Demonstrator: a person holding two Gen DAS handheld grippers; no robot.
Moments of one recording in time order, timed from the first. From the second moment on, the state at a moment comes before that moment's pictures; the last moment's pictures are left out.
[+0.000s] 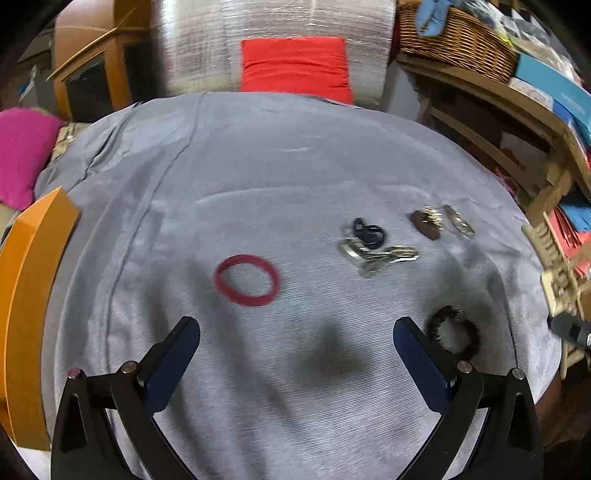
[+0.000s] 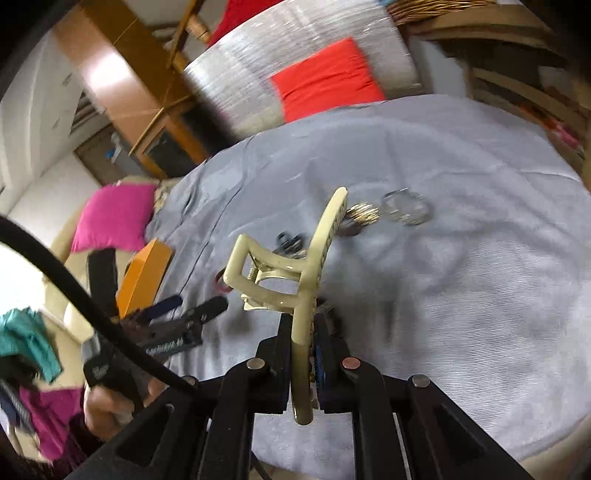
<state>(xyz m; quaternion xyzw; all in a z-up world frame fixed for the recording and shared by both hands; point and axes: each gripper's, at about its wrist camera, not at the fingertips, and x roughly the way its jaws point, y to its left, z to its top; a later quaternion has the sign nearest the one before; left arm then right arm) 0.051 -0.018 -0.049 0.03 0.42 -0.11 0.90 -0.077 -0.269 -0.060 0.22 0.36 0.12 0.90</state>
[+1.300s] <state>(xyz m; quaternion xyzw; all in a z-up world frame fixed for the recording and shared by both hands) 0.035 -0.077 -0.064 0.02 0.42 -0.25 0.87 -0.079 -0.284 -0.064 0.26 0.34 0.06 0.90</state>
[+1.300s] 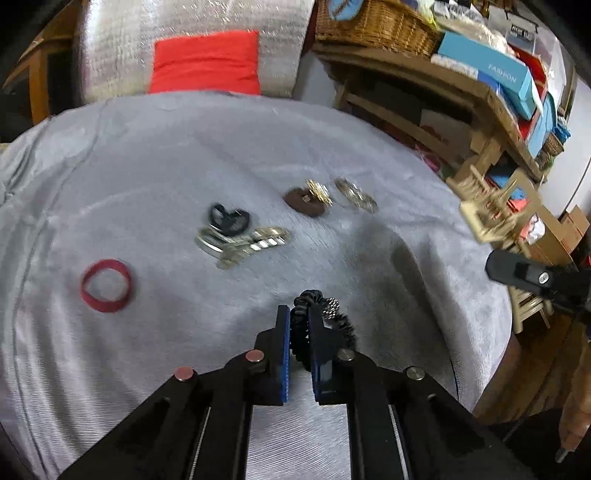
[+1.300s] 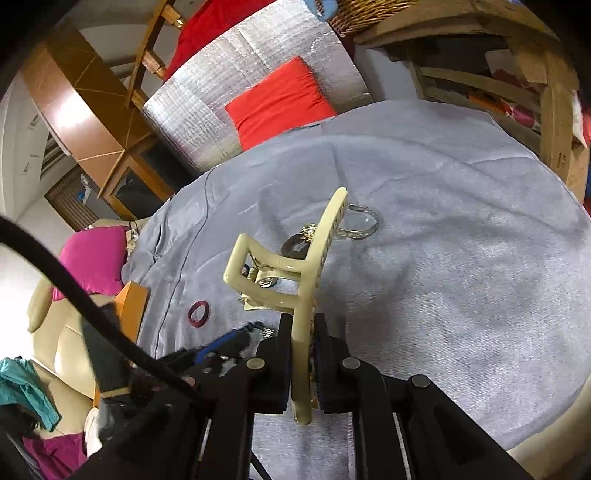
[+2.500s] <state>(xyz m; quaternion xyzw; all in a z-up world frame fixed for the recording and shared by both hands) -0.053 0.281 0.018 -0.07 0.23 0.16 0.96 -0.016 0.047 -0.044 0.13 0.32 0.35 0.87</state>
